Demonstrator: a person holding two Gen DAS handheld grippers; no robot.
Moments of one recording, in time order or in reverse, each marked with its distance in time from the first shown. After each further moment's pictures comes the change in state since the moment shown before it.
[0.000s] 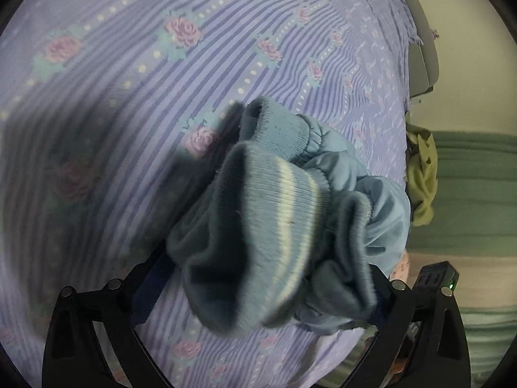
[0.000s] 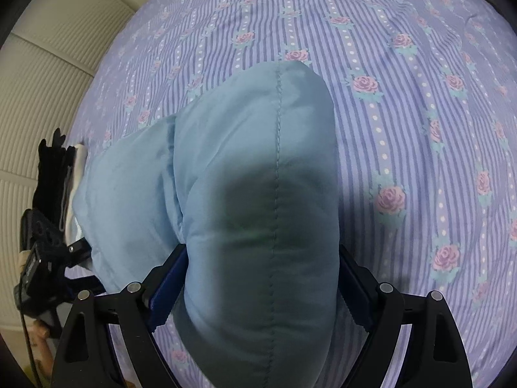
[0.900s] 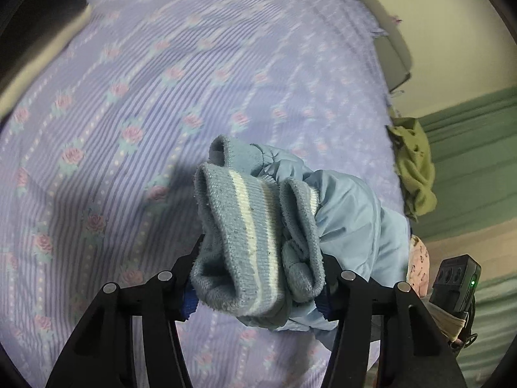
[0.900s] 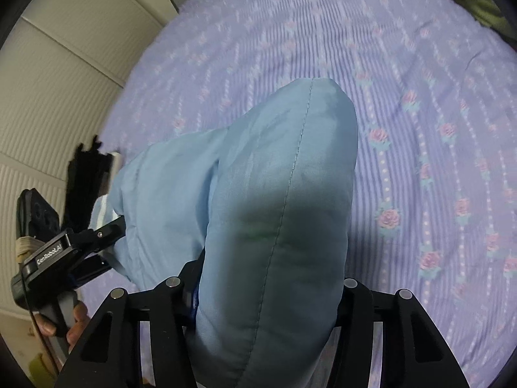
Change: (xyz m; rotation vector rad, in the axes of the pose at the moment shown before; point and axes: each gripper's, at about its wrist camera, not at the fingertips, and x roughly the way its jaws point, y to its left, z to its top) left arm -0.062 -0.094 -0.019 0.227 -0.168 0.075; right arm -0.080 0.022 -0.007 -0.064 -0.111 0.065
